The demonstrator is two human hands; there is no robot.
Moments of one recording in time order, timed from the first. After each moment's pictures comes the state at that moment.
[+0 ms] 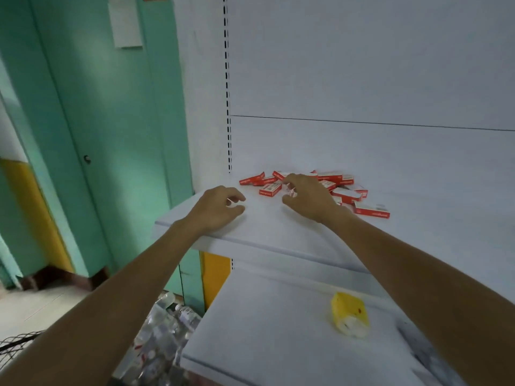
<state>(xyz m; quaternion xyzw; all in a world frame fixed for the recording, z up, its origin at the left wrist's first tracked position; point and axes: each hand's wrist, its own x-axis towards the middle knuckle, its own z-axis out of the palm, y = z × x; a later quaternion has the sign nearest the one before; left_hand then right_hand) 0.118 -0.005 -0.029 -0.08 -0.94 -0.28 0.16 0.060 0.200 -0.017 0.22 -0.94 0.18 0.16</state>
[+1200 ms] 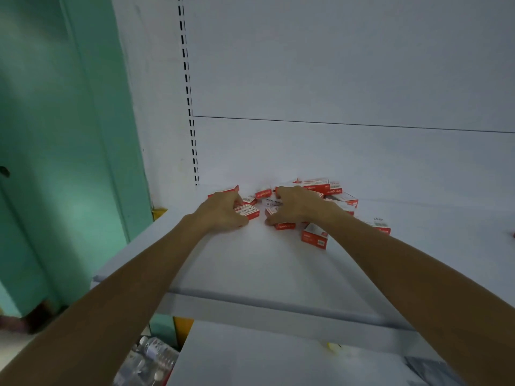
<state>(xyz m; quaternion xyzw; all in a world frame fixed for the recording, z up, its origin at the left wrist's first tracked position) -0.008 0.016 -0.029 -0.10 -0.97 -0.21 0.04 -0.019 0.194 -0.011 0.11 -0.99 0.05 0.00</state>
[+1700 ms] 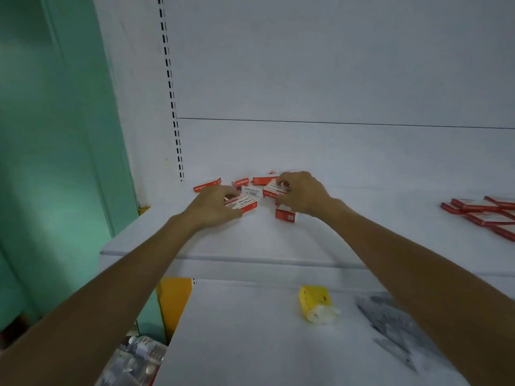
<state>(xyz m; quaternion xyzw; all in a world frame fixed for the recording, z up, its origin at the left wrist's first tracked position) 0.069 0.032 -0.017 -0.18 -0.94 -0.29 0.09 0.068 0.232 0.000 0.10 -0.97 0.14 0.17</state>
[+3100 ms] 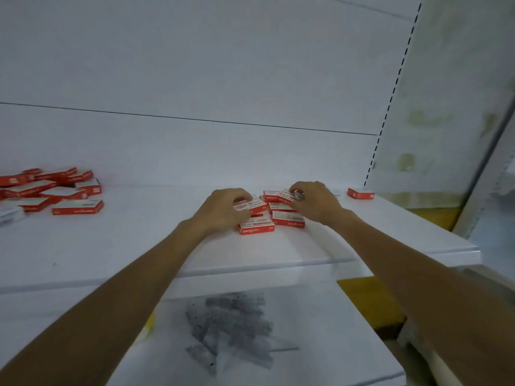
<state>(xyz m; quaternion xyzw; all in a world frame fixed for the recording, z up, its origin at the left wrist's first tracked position) 0.125 0.525 -0.028 -0.35 -0.87 -0.34 0.08 0.180 0.726 -0.004 -0.09 -0.97 0.11 0.18</state>
